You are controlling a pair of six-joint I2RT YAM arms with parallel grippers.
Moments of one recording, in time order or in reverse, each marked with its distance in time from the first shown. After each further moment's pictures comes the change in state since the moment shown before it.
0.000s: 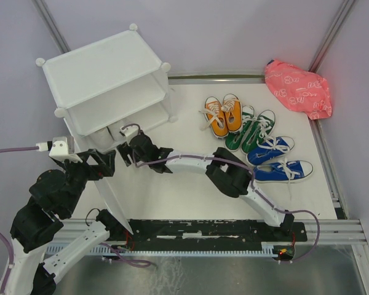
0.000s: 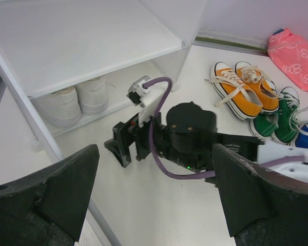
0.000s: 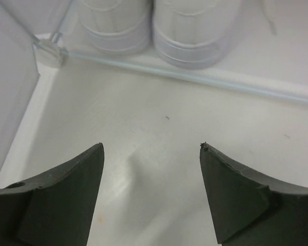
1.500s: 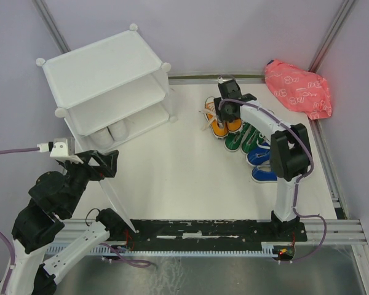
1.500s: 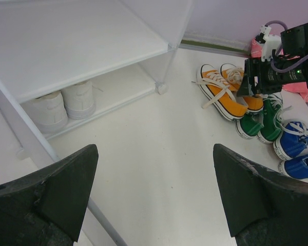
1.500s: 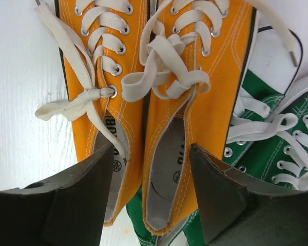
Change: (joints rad) left arm 0.000 -0.023 -0.029 0.046 0.064 -0.002; right arm -0.696 -0.507 -0.298 -0.764 0.041 -0.065
